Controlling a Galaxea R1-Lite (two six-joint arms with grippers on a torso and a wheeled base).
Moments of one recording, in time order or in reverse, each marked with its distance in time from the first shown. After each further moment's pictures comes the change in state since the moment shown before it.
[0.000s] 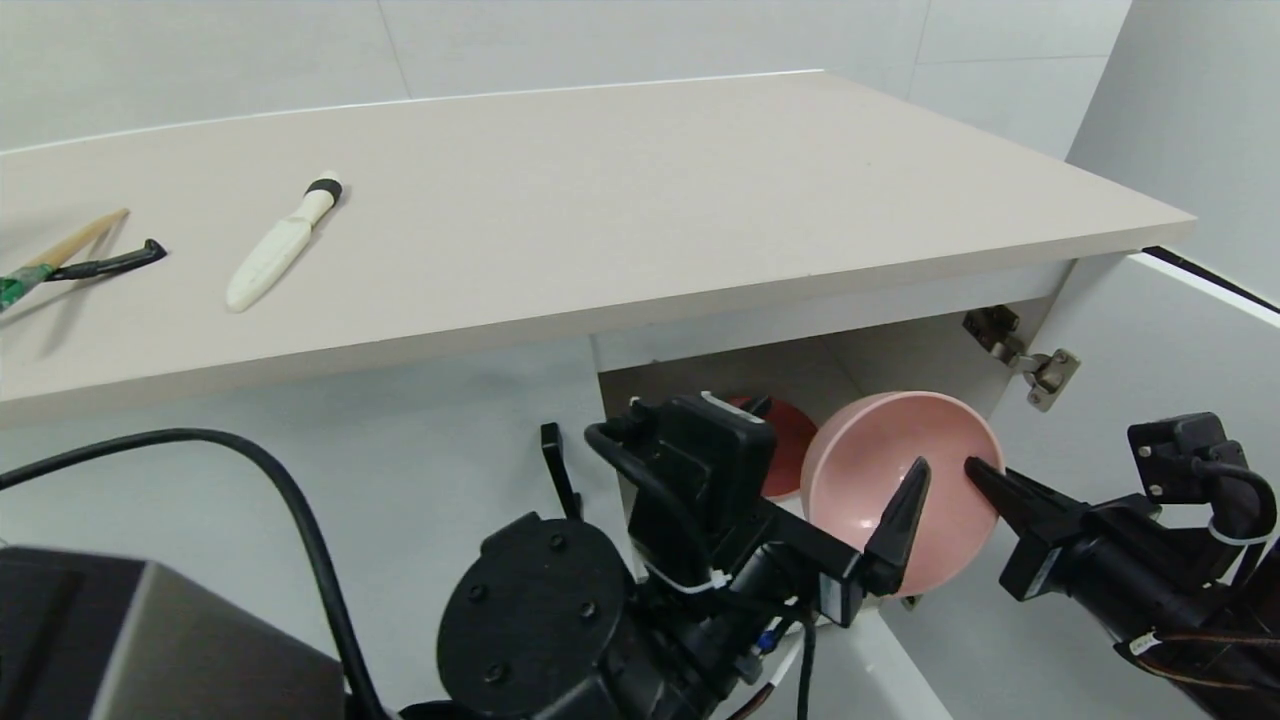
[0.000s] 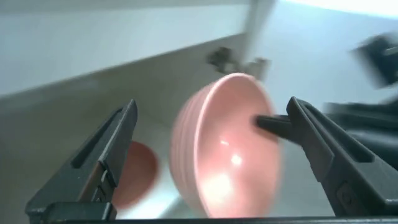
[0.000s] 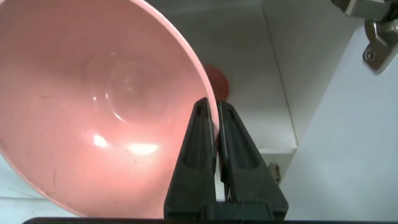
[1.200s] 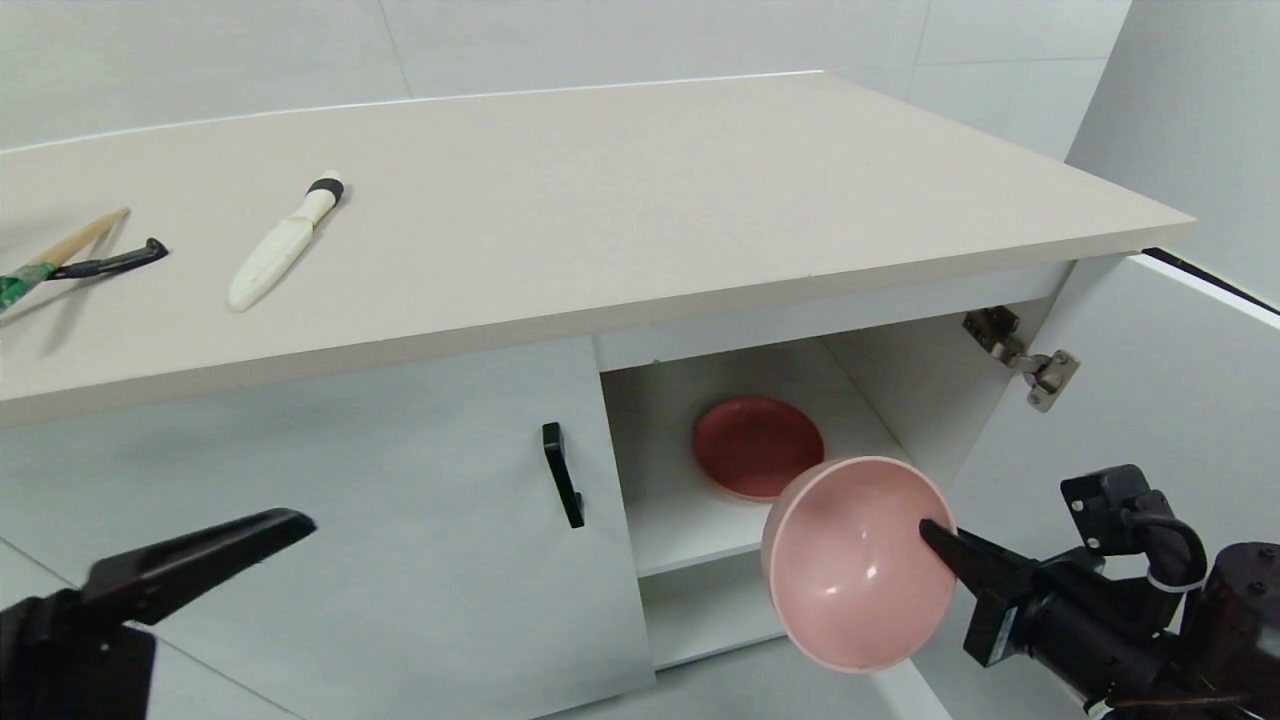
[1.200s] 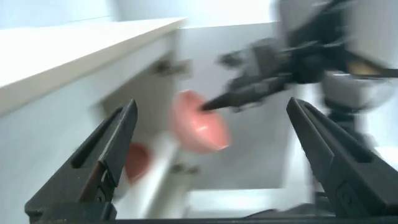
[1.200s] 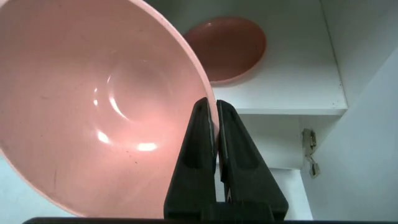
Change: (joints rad) left arm 0.653 -1.000 0.670 0.226 -0.959 -0.019; right arm 0.105 0.093 0.045 0.000 -0.001 0.093
